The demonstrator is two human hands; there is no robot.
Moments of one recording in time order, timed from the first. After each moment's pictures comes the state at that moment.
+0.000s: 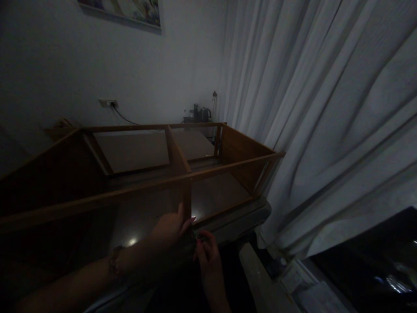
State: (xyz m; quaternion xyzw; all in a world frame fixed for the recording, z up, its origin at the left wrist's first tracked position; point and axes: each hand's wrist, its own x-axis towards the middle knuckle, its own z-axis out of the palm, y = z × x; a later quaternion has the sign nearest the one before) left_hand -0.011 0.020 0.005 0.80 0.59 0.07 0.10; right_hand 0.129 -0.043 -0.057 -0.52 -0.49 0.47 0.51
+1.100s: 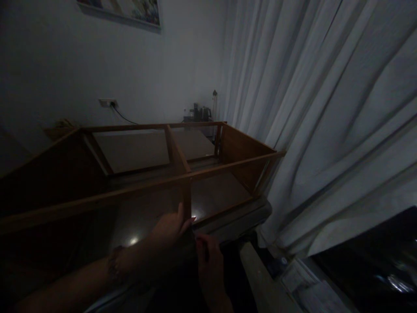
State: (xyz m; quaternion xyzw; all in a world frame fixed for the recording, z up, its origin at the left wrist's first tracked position) left_hand -0.011 0.022 0.001 0.80 0.59 0.06 0.10; right_hand 0.132 -0.043 -0.062 -0.56 -0.60 0.26 0.51
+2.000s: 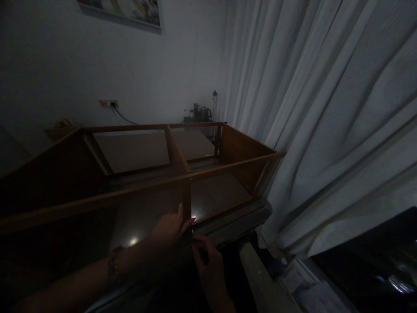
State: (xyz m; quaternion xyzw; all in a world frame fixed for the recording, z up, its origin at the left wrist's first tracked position) left_hand -0.013 0.022 -0.003 0.81 0.58 0.06 0.09; right_hand 0.134 -0.045 -0.053 -0.52 -0.63 0.34 0.47
